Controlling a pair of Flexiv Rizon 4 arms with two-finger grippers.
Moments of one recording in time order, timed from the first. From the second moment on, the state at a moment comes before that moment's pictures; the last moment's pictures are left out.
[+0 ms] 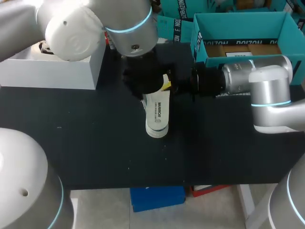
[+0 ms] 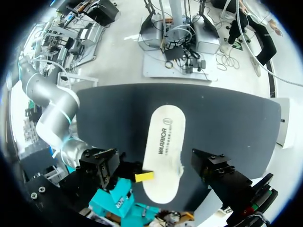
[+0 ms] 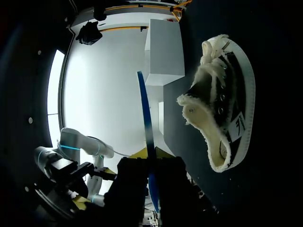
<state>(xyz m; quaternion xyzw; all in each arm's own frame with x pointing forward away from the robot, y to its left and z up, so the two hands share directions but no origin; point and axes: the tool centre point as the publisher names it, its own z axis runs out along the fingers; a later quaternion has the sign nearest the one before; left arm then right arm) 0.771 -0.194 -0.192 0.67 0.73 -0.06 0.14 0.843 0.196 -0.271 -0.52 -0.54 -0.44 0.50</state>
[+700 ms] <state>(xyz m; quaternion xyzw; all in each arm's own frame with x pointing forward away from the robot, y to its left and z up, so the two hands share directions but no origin) 0.791 -0.133 -0.219 0.65 0.70 -0.21 0.21 0.843 0.196 -0.271 -0.52 -0.54 -0.44 0.50</state>
